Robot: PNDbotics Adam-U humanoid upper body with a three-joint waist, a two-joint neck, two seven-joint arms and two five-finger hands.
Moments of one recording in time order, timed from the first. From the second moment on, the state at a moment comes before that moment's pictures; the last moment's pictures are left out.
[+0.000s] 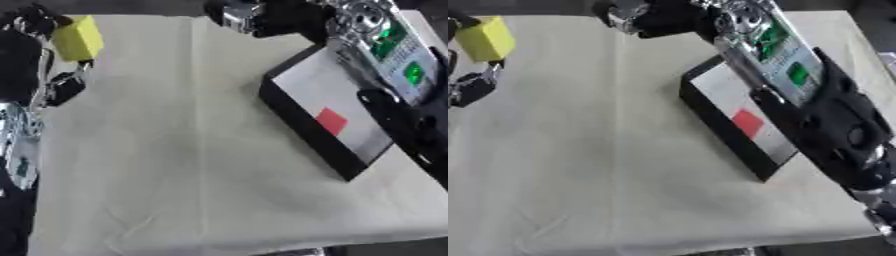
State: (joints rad) left arm -0.82 0.03 -0.01 -1.23 -1.41 -0.17 0.44; right arm -0.73 -0.64 0.32 -1.98 -0.28 0.58 0.06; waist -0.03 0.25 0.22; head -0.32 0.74
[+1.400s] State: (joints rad) left arm -0.77 -0.07 -0.08 -1.28 -1.63 -0.20 0.67; right arm -0.83 -0.53 0.47 -1.90 -0.26 0.70 0.02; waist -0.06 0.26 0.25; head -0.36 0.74
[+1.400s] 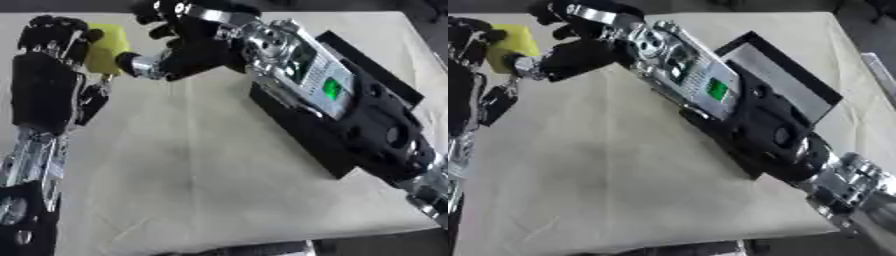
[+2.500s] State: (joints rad) left arm -0.77 -0.12 -0.11 -1.28 -1.62 -0.24 0.75; right arm -0.86 -0.48 0.51 -1.73 -0.21 0.63 0.04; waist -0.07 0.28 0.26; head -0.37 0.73
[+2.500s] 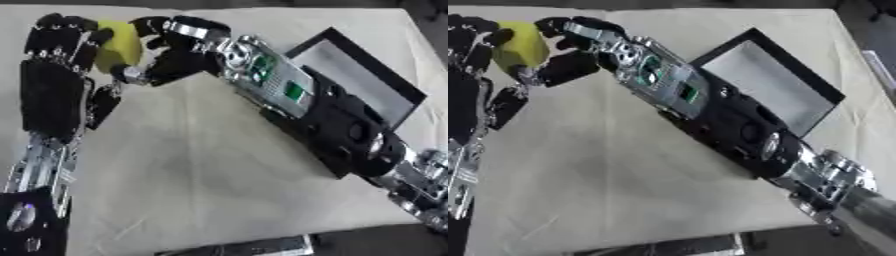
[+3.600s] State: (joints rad) left arm -0.78 -0.14 -0.14 -1.28 -1.63 -0.28 0.78; right arm -0.84 -0.47 0.49 -1.70 -0.42 0.65 -0.04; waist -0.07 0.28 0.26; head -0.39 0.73
